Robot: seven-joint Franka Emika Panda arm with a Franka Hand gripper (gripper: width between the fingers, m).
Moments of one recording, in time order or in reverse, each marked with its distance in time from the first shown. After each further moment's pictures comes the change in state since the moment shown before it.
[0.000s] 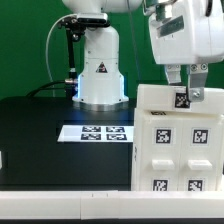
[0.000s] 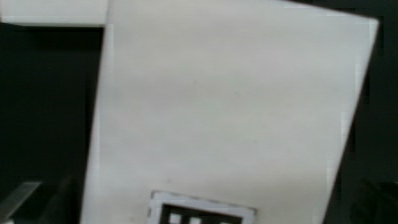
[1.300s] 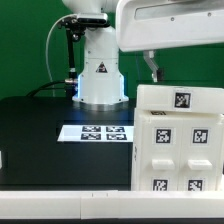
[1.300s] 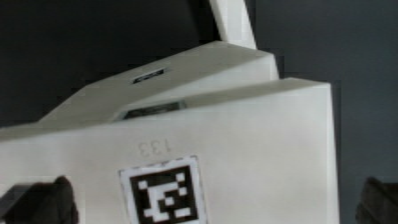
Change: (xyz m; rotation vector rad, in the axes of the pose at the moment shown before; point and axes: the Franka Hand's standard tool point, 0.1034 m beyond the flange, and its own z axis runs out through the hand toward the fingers) arm -0.012 0.000 -0.022 -0.062 -0.059 -1.219
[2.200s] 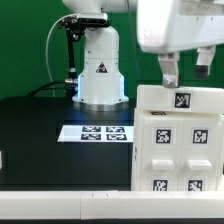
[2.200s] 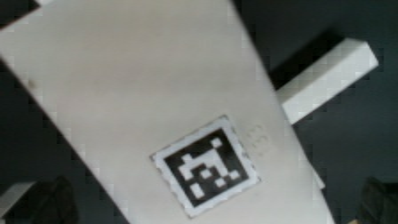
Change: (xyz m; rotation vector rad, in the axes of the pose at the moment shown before) arm 0.006 0.007 0.009 -0.100 -0.074 -1.238
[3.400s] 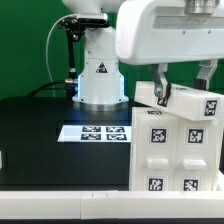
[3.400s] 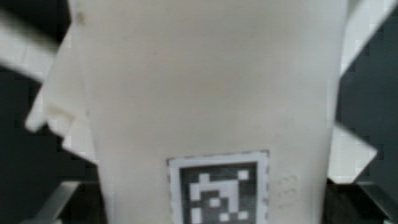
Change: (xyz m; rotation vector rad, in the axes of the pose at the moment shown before) arm -0.004 0.003 0.009 -0.007 0.001 0.659
